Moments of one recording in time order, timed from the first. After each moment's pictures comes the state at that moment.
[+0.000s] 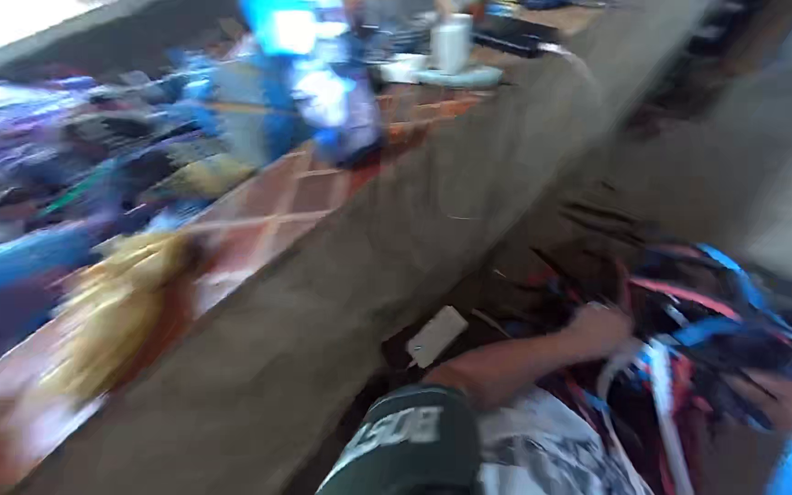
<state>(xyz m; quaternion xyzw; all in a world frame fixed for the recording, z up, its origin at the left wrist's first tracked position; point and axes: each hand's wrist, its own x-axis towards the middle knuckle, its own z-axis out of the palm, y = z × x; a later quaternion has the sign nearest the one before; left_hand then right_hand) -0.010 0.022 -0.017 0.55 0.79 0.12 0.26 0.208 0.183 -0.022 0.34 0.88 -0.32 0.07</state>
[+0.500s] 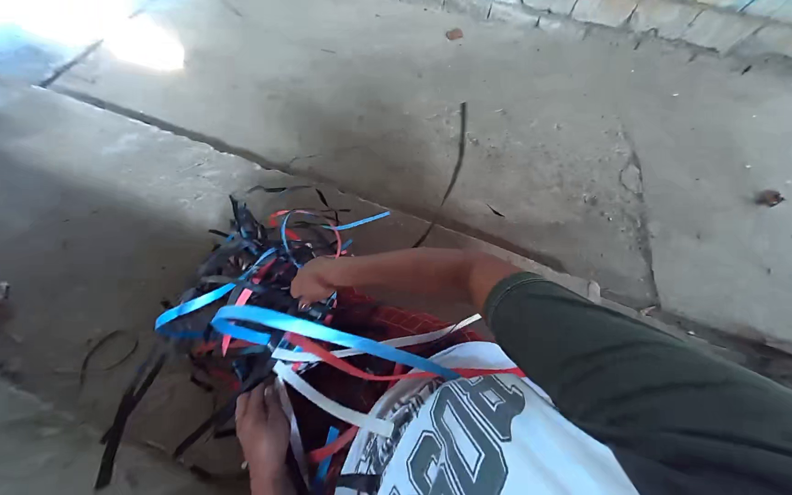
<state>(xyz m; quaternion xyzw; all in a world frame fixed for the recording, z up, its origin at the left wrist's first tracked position) -0.041 0.033 -0.069 0.72 0.62 0.21 0.23 0.214 0.161 0.011 0.48 0.80 -0.33 0.12</state>
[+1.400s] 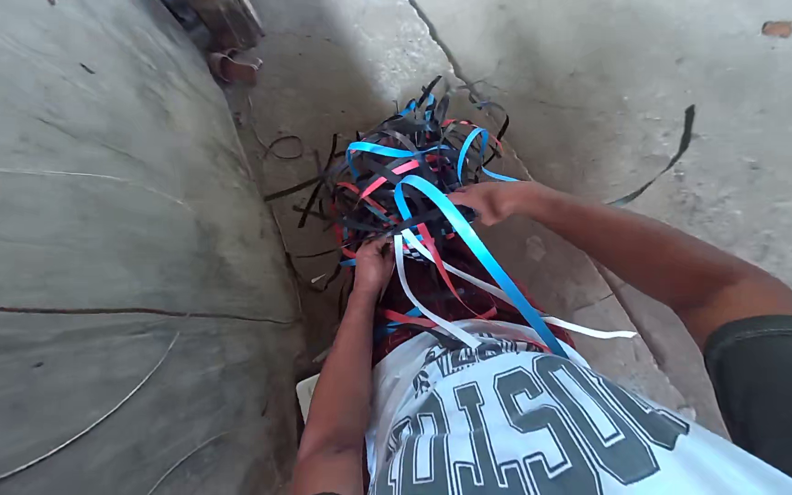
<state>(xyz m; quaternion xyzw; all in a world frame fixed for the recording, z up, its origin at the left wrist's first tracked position) -0.023 0.044 -0.086 0.67 0.65 0.26 0.26 0.243 0.163 0.021 0.34 0.87 -0.31 0.19</state>
